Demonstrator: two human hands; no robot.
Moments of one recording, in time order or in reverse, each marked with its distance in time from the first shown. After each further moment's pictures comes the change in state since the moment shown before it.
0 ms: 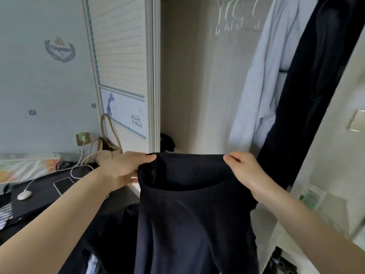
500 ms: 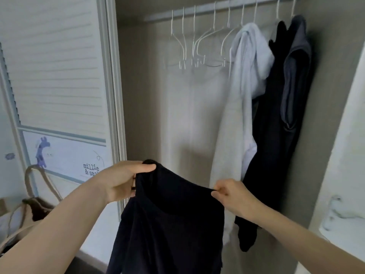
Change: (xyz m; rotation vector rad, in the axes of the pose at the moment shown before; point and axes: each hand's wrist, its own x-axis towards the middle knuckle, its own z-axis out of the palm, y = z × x) left_hand 0.142 0.106 -0.048 -0.031 -0.469 0.061; right_hand 0.069 -0.037 0.037 -0.528 0.039 0.048
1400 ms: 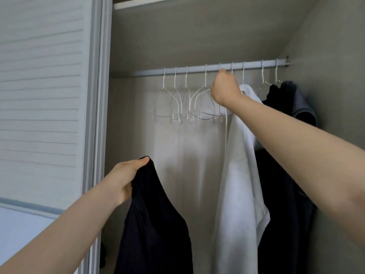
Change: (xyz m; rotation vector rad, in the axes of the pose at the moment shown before) left_hand 0.122 0.135 -0.017 -0.211 0.167 0.353; right_hand 0.263 -0.151 -0.267 -0.431 0.940 -0.022
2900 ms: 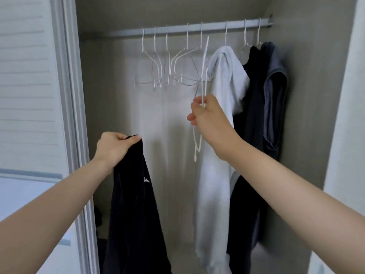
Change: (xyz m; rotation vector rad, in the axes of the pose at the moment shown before) left_hand 0.013 -0.036 -0.003 0.630 0.237 0.363; right_hand -0.222 -0.003 -0.046 0.953 -0.347 0.345
